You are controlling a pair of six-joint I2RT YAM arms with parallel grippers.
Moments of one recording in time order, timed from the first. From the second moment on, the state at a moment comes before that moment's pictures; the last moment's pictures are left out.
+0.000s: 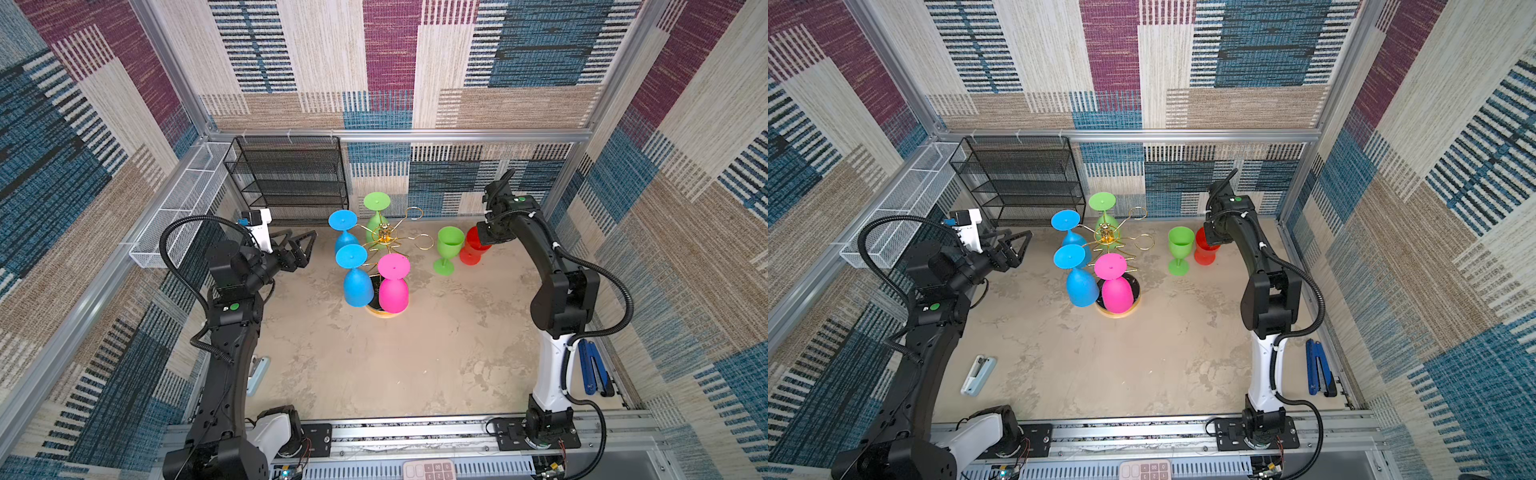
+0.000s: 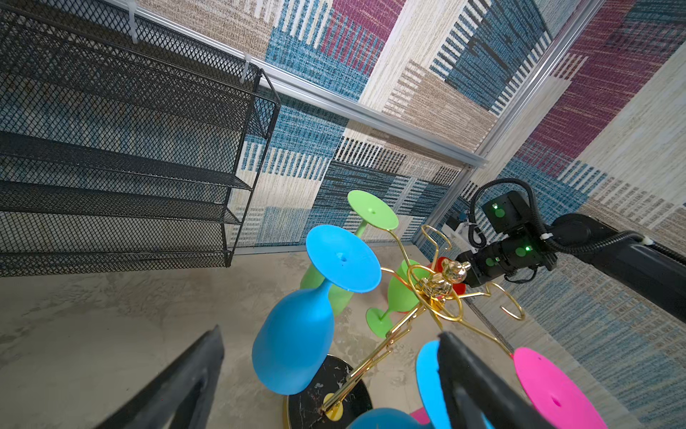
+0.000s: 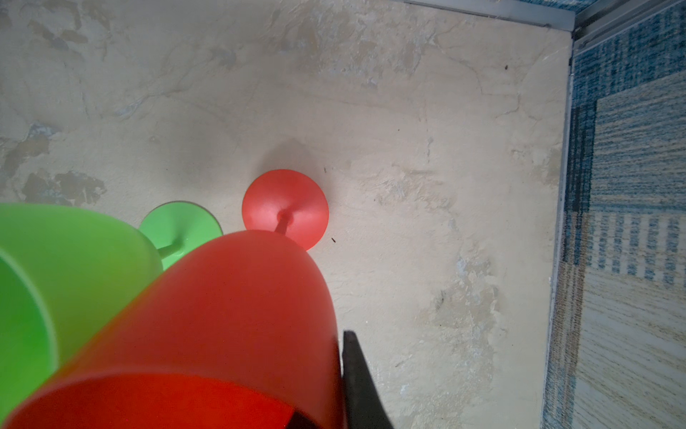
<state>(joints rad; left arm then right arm) 0.19 1.08 0.98 0.04 0.71 -0.34 0.13 2.12 2.11 -1.12 0.17 0.01</state>
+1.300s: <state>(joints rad) 0.20 1.07 0.97 0.04 0.69 -0.34 0.17 1.18 1.23 -0.42 -0.64 0.47</state>
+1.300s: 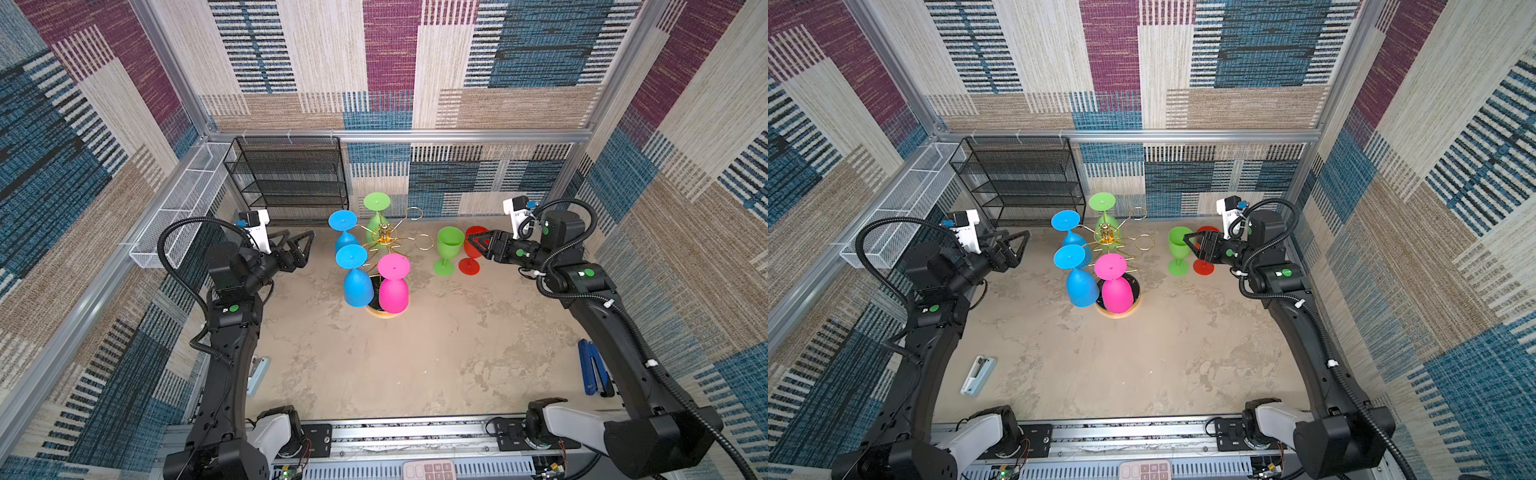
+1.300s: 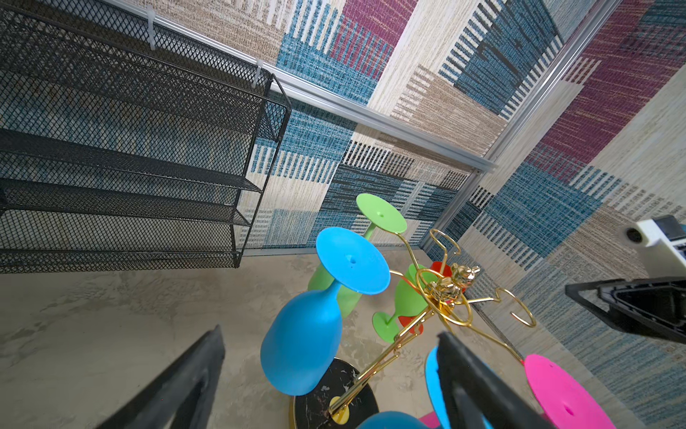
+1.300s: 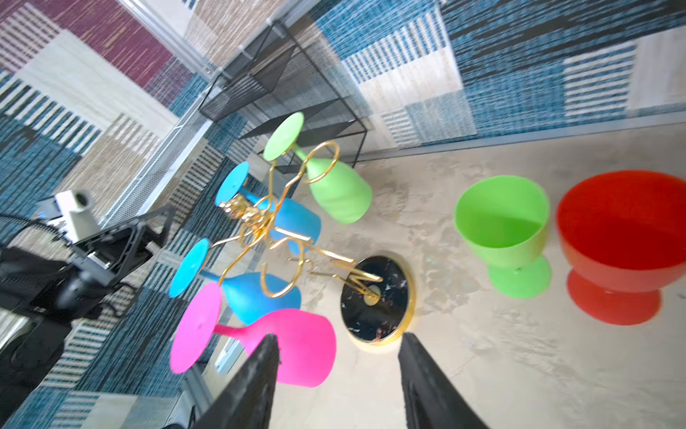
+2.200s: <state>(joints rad) 0.20 1.06 0.96 0.05 0.69 -0.35 0.51 1.31 1.13 -0.10 -0.62 0.81</state>
